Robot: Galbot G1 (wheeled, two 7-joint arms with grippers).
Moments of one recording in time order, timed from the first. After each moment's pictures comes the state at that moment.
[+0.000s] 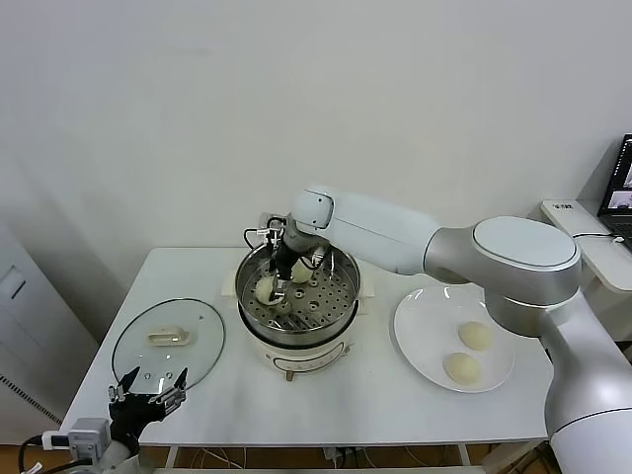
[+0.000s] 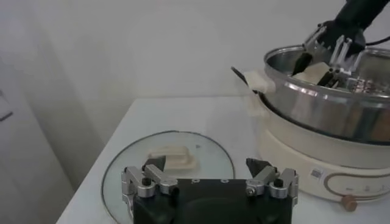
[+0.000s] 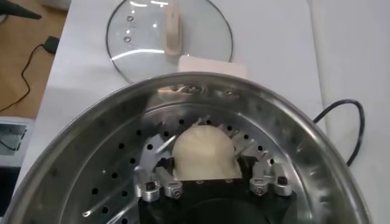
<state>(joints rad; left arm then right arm) 1.70 -1.24 -0.68 -2.27 -0.35 0.50 -0.11 0.48 1.43 -1.27 0.90 0.65 -0.42 -0.92</state>
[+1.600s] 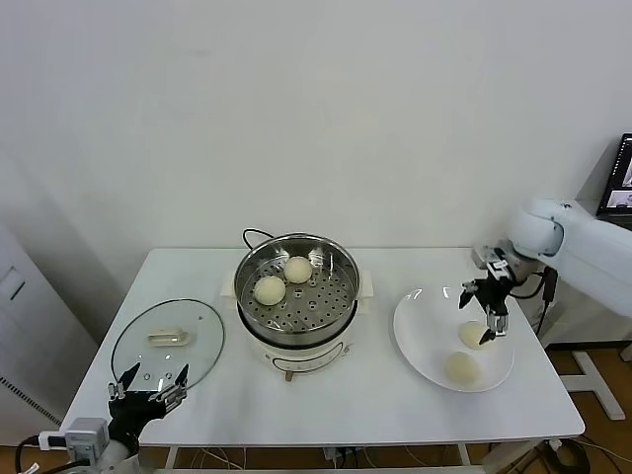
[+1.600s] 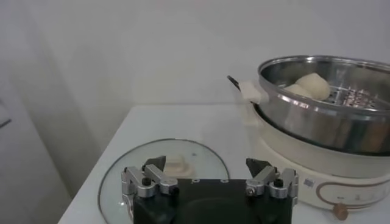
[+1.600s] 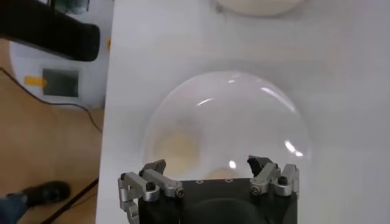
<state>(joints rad) 1.70 -1.25 -0.68 -2.30 -0.36 0.50 -0.11 0.39 0.60 -1.22 1.24 0.19 -0.11 -1.27</state>
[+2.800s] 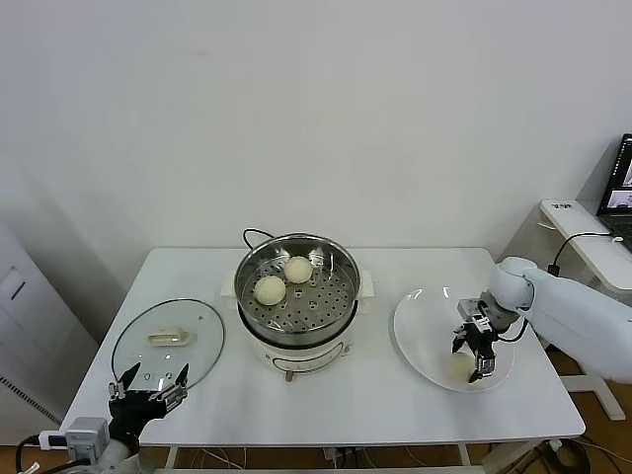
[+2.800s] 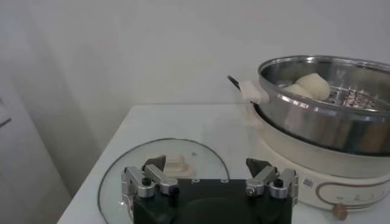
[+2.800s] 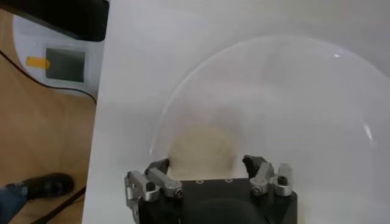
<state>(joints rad) 1.70 -1.25 -0.68 -2.30 -0.35 0.50 -0.11 0.03 0.68 -0.94 1.14 -0.03 -0.05 -1.22</state>
